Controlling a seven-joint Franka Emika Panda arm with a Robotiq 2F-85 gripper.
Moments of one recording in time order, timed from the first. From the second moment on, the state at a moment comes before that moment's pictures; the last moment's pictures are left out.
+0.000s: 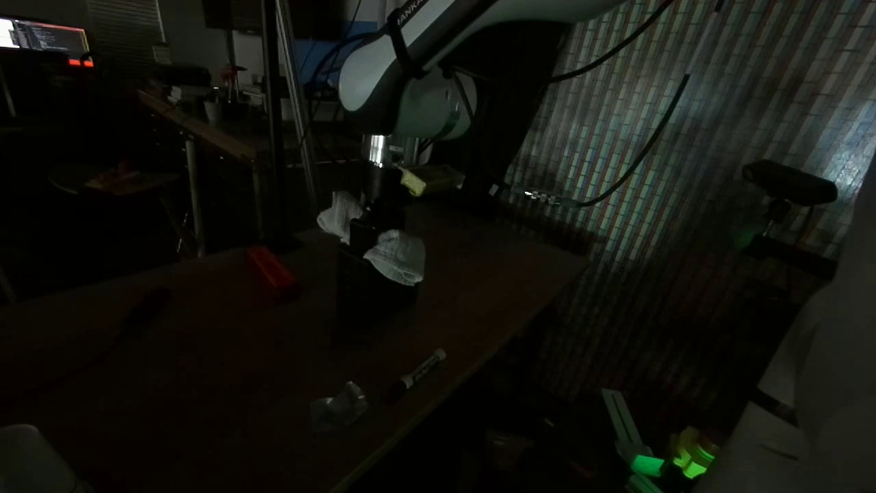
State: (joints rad) arm -0.04 0.16 -0.02 -2.12 0.09 2.28 -0.38
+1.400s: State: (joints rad) arm -0.04 0.01 -0.03 -2.13 0.08 2.28 -0.32
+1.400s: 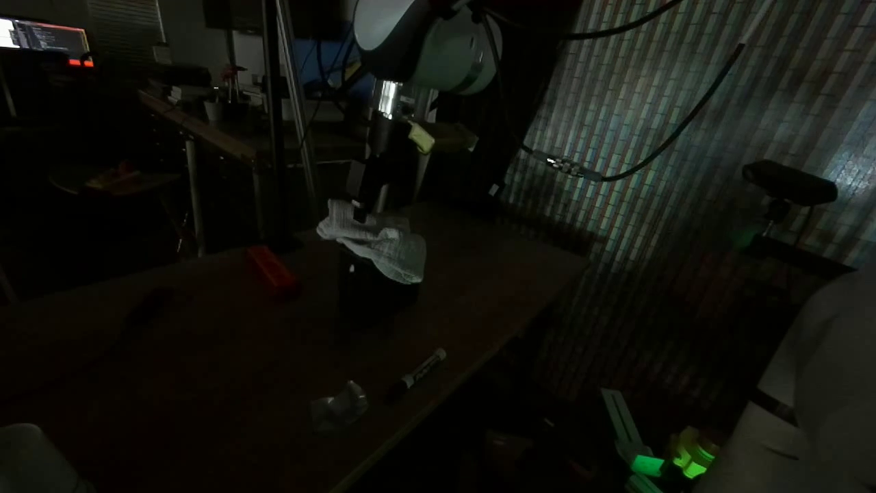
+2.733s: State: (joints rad) arm -0.03 0.02 -0.02 -2.18 -0.03 2.28 -0.26
